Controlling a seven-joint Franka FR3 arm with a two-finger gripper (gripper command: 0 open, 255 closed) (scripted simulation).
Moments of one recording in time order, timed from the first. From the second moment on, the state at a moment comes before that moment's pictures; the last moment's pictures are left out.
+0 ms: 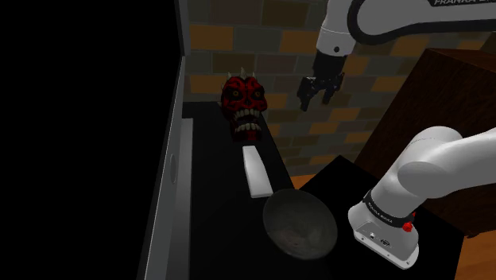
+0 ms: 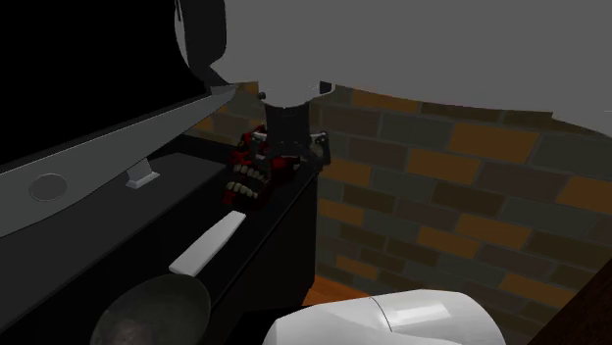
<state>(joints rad) 0.04 -0.78 0.17 -2.55 0.10 1.77 0.31</state>
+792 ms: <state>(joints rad) 0.06 -0.53 0.47 -2.58 0.26 2.08 0.75</state>
